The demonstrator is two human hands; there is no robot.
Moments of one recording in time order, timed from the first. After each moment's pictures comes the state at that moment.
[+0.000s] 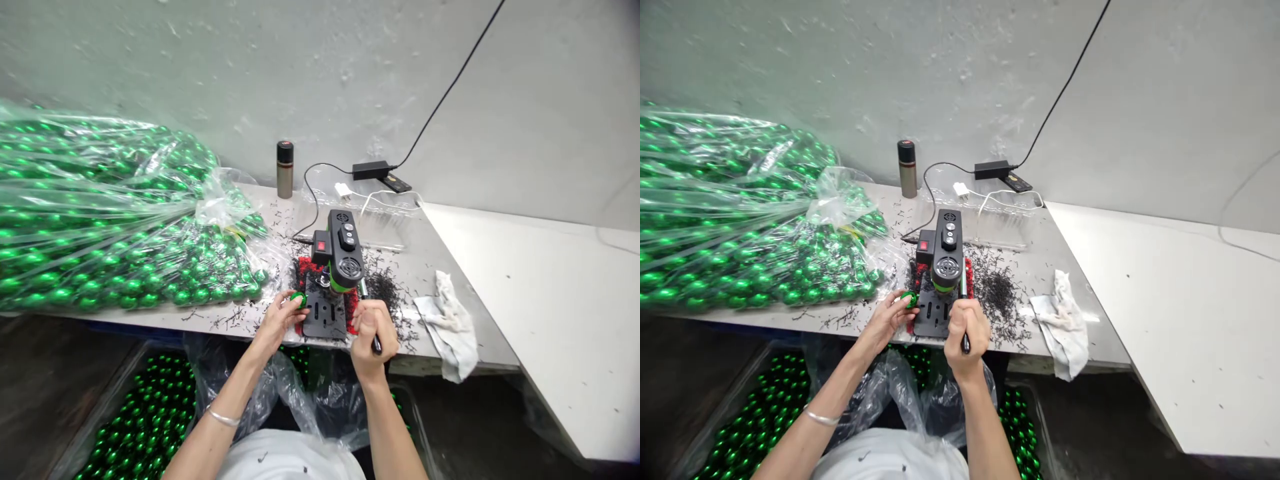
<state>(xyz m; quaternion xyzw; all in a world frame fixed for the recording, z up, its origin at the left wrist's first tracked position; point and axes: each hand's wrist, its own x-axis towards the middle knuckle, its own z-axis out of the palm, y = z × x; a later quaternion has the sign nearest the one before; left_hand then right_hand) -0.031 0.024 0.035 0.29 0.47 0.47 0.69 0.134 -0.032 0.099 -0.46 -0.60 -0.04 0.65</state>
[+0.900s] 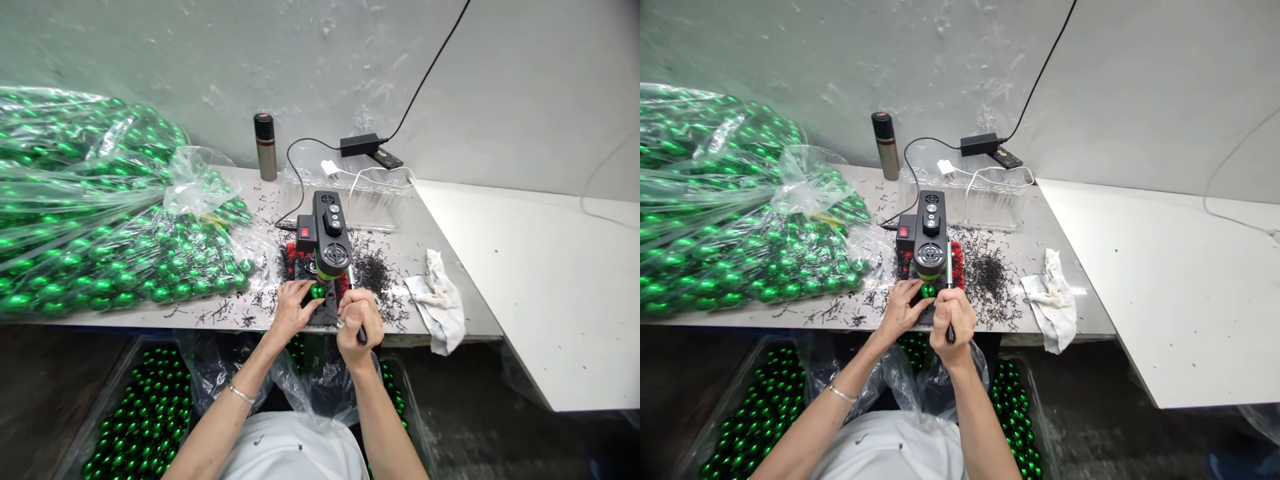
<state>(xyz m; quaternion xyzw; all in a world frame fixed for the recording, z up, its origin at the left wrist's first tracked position) 0.008 0.023 0.010 0.79 0.46 0.36 0.19 0.132 -0.032 0.090 -0.44 -0.61 -0.05 0.66</state>
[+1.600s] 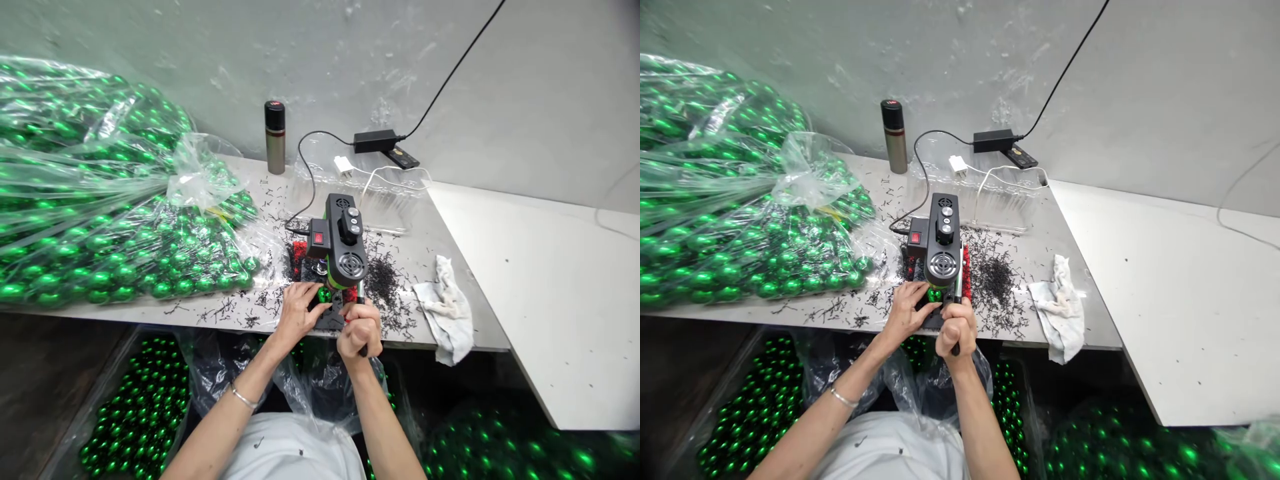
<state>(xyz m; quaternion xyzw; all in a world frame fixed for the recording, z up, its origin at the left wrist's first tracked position) 0.010 0.022 0.007 0.79 0.46 0.38 0.17 0.134 -0.028 0.034 -0.46 -0.59 -0.08 0.66</state>
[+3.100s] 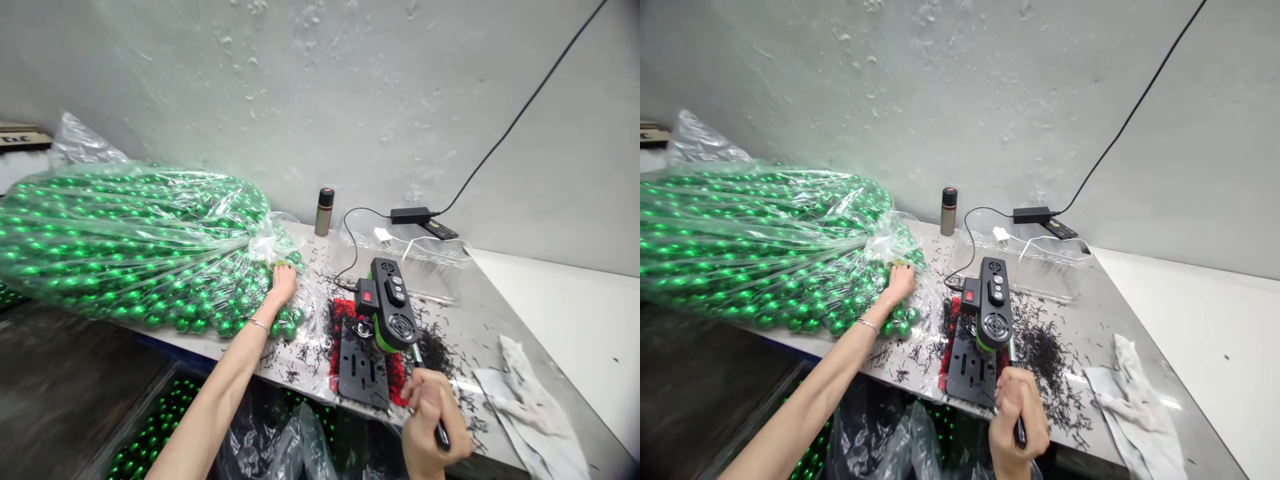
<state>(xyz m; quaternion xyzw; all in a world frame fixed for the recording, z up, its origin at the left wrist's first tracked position) -0.109 0.211 0.052 0.68 0.59 0.42 0.14 0.125 -0.032 0.103 -0.46 -0.54 -0.02 0.70</state>
